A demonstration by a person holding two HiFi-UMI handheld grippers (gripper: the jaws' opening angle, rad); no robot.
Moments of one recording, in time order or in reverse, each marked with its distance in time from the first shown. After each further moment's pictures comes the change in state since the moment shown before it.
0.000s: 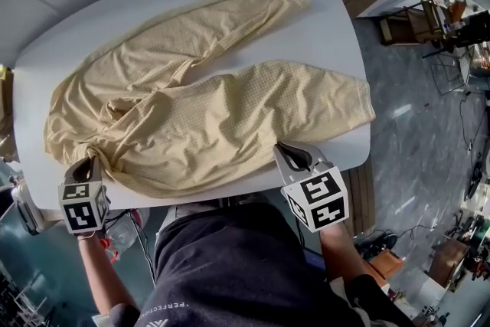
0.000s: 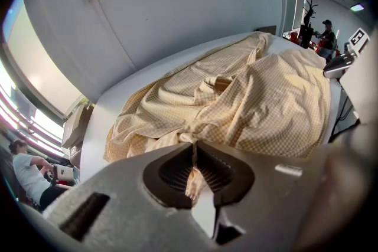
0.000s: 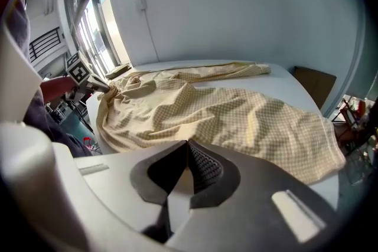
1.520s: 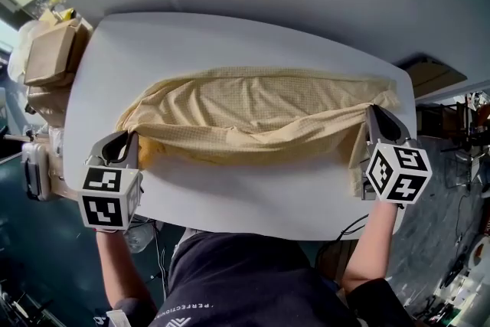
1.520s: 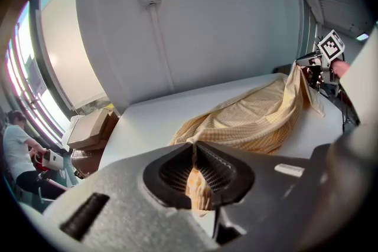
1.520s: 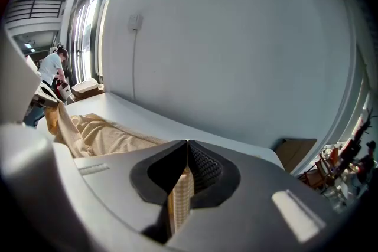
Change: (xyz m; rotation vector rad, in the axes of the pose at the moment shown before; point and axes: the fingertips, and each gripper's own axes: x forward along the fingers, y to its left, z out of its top) left arm -0.041 0.163 0.039 -0.188 -0.249 0.010; right arm 0.041 0.001 0.290 -0.149 -0.296 -0.303
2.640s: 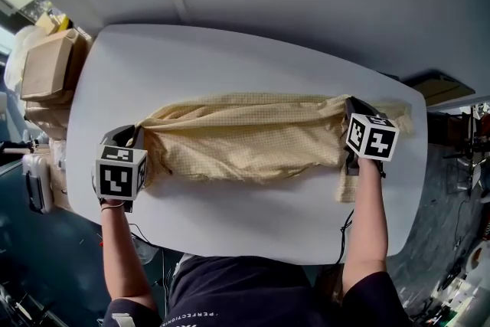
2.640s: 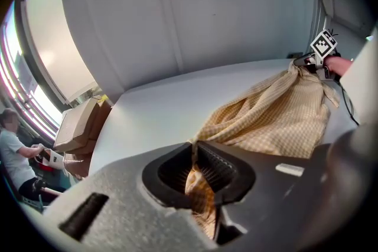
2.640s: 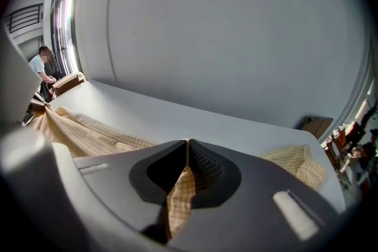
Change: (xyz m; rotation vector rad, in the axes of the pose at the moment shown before) left arm 0.120 0.077 -0.004 0.004 0.139 0.009; right arm 0.186 0.023 -0.031 0.089 0.189 0.024
